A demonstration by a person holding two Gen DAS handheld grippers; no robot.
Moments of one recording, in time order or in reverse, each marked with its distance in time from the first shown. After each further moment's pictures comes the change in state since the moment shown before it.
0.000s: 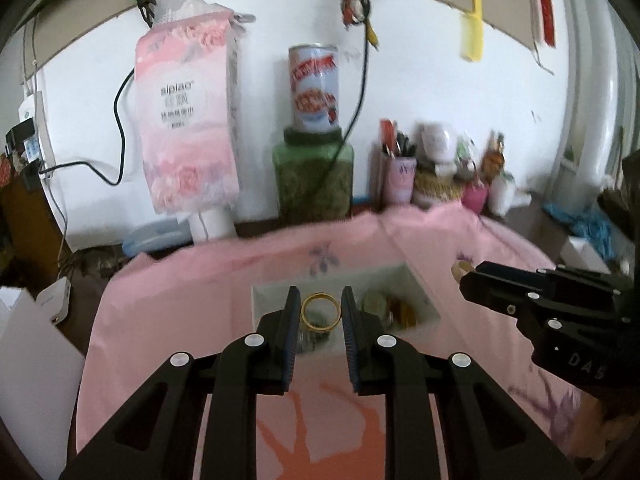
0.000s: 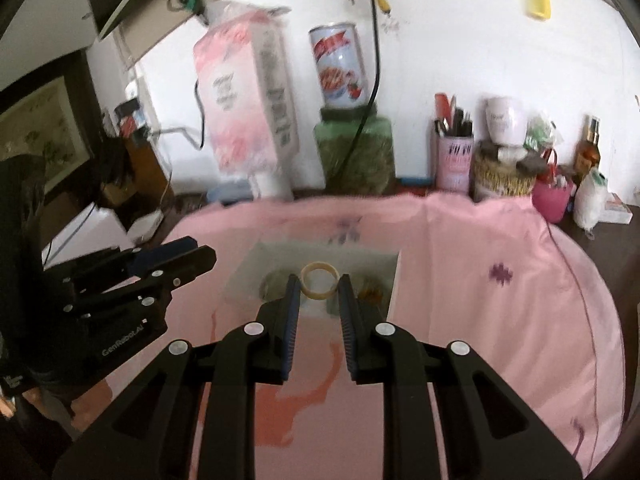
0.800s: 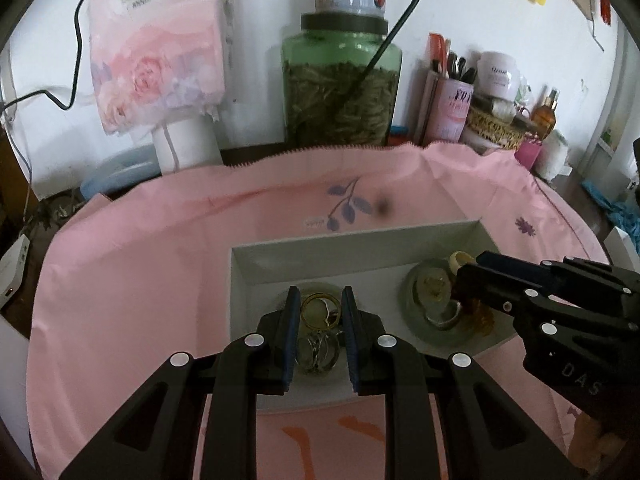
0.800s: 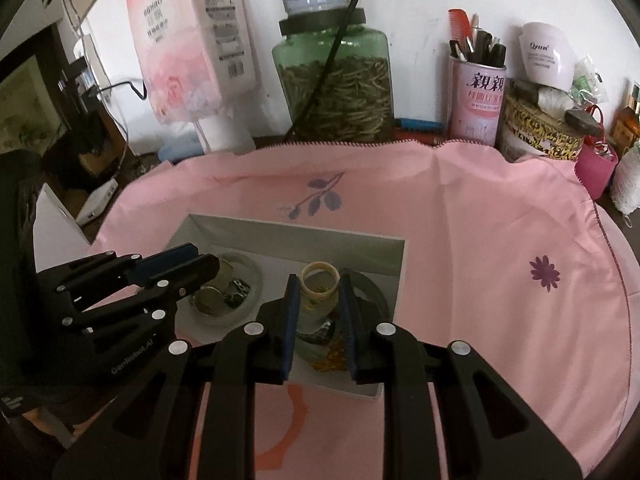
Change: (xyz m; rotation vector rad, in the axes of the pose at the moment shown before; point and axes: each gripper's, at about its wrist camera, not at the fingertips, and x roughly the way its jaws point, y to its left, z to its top) left arm 0.120 0.025 -0.024 -0.059 0.246 -0.002; right arm 0.119 -0.027 -0.009 -0.007 0.219 -0.061
